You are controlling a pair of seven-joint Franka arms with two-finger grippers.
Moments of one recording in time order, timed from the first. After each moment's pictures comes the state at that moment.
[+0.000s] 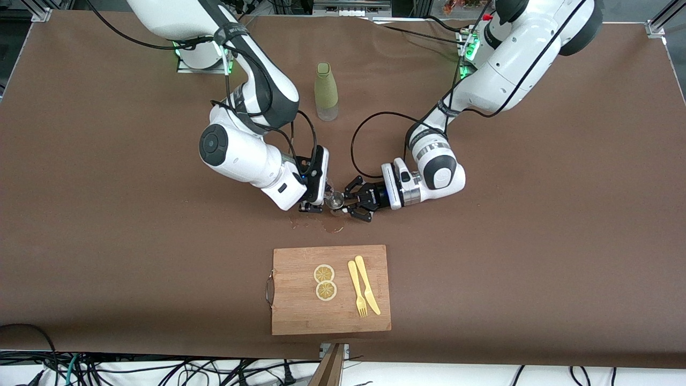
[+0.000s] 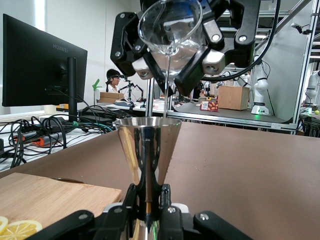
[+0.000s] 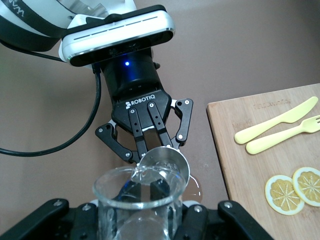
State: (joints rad) left arm -0.22 0.89 -0.34 -1.67 -2.05 2.19 2.68; right arm 0.48 0.59 0.11 -1.48 0.50 2.26 -1.16
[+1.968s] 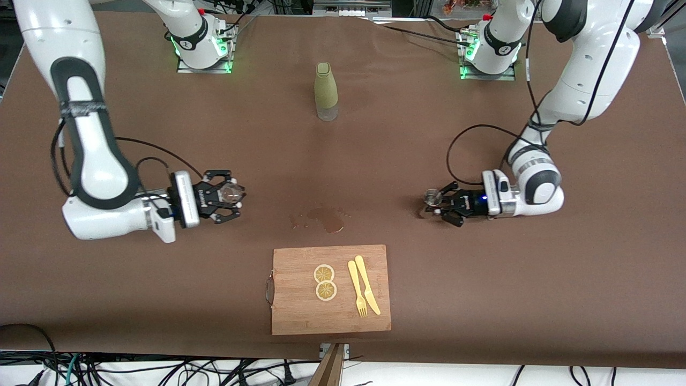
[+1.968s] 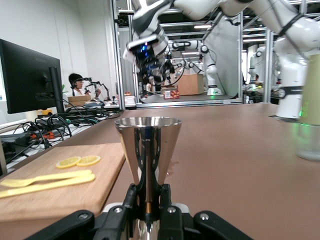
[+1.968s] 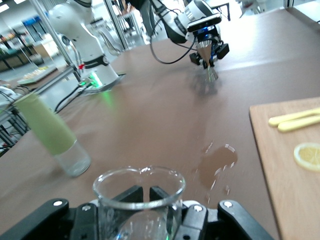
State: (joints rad) left arm 0.04 0.80 0.01 -1.85 -1.53 1.65 2.72; right arm -0.04 0.69 0.09 -1.51 0.94 1.59 -1.94
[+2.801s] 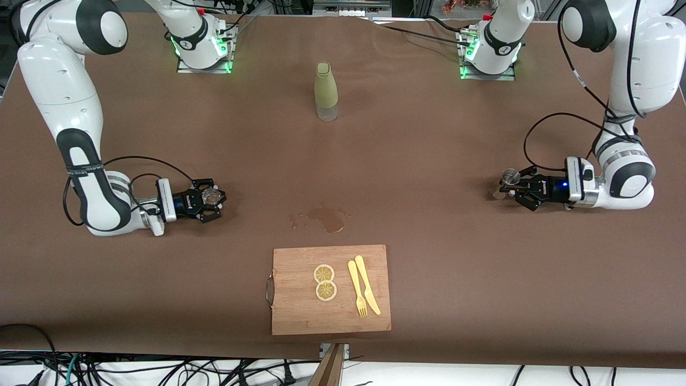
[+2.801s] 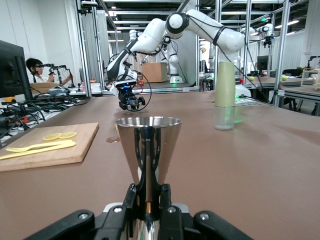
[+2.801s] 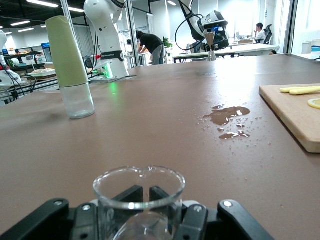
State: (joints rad) left arm 0.08 0.83 0.38 -1.75 -1.24 1.25 2.74; right arm -0.20 0.99 0.09 -1.54 0.98 1.56 -2.47
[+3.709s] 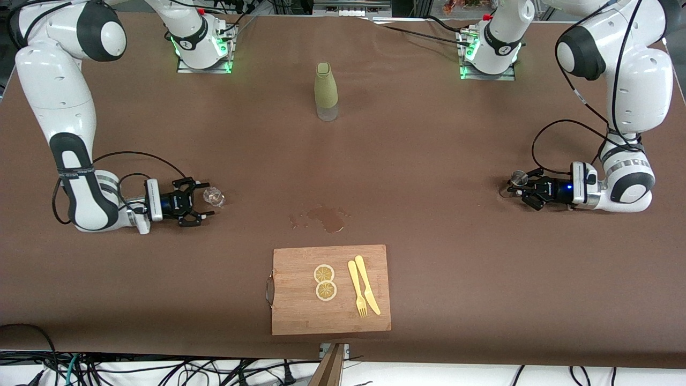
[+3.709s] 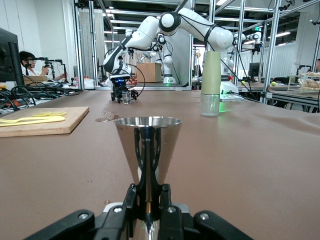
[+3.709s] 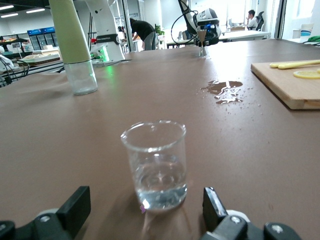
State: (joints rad) left arm 0.12 1.03 0.43 -1.61 -1.23 1.17 2.79; right arm -0.21 1.00 -0.03 -1.51 0.96 1.53 -2.51
